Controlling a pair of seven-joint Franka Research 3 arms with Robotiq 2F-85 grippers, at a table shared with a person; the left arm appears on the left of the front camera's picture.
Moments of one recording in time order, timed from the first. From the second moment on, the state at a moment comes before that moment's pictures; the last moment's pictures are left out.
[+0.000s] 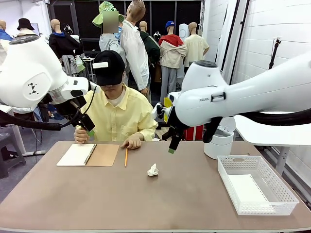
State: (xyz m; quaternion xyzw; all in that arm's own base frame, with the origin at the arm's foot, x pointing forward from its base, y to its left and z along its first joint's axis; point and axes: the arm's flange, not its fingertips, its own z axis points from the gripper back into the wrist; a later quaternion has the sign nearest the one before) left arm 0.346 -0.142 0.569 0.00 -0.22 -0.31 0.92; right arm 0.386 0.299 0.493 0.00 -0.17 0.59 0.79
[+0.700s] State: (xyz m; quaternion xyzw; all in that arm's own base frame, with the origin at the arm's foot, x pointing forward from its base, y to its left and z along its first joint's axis) left arm 0.346 -0.142 0.569 0.00 -0.22 -0.31 0.92; right arm 0.389 0.313 0.481 -0.01 -0.14 0.60 0.79
